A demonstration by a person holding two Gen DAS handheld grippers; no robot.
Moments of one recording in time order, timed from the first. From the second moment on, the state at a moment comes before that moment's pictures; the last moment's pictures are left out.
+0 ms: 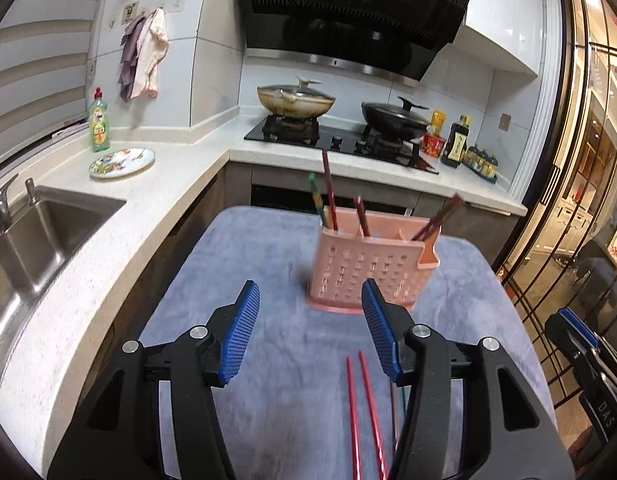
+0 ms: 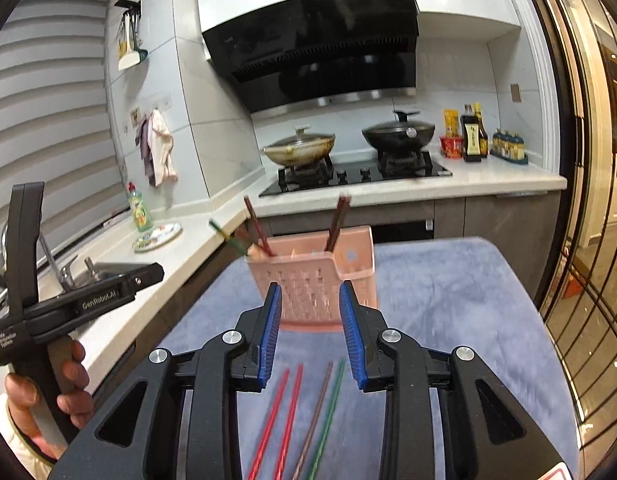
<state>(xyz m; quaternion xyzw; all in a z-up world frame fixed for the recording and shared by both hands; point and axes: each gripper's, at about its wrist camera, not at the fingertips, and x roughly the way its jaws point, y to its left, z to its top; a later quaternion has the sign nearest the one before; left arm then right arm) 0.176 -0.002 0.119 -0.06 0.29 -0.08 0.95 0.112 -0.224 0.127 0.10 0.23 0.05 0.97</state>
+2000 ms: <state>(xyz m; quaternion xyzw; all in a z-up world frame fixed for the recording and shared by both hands) 0.069 -0.035 -0.036 -0.03 0.44 -0.11 0.89 0.060 -0.206 -0.049 0.10 0.41 0.00 0.91</state>
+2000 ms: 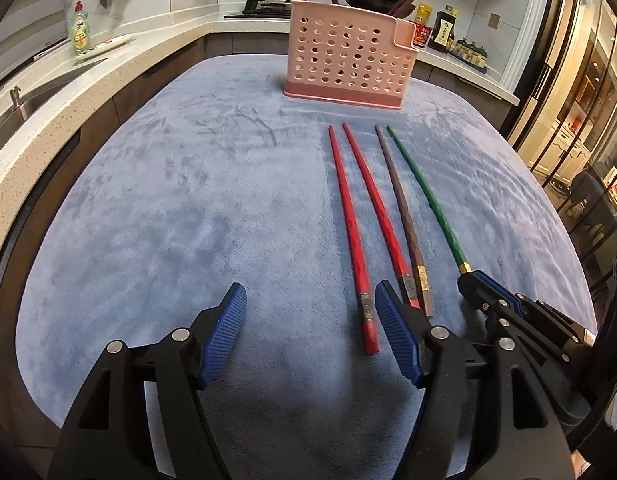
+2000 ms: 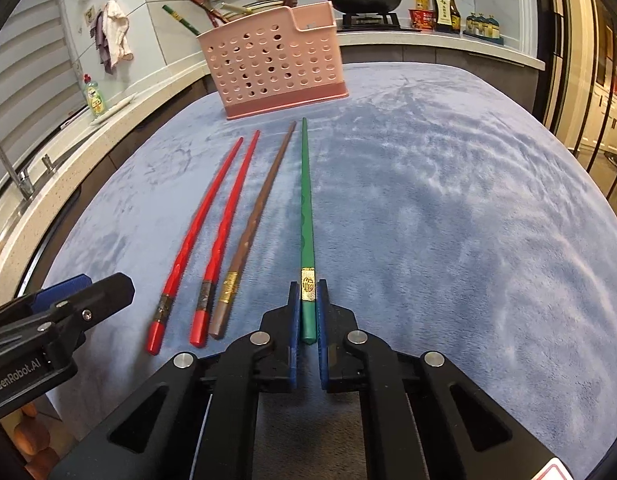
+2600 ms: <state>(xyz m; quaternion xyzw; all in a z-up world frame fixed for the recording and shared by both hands) 0.076 -0.052 -0.059 0.01 0.44 -0.09 0.89 0.055 -0.215 -0.051 0.12 0.41 0.00 0.91</state>
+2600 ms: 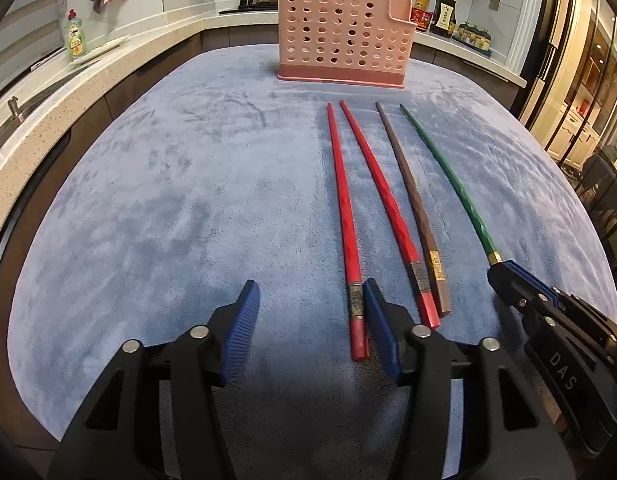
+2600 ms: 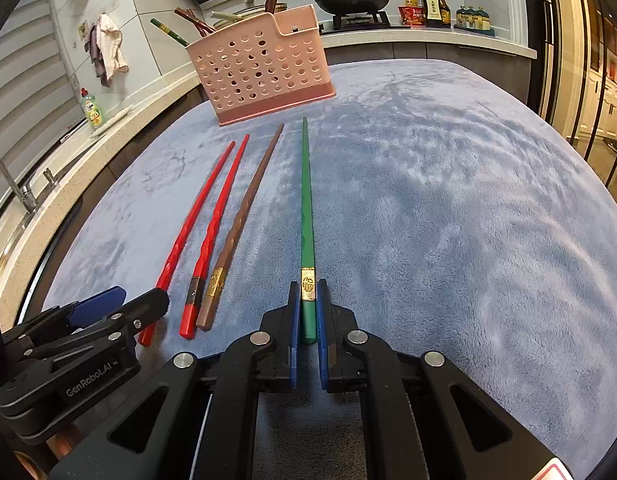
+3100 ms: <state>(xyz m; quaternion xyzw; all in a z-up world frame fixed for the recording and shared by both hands) 0.077 -0.038 -0.046 -0.02 0.45 -0.11 0.89 0.047 -0.221 -0.043 0.13 0.40 0.00 0.91</state>
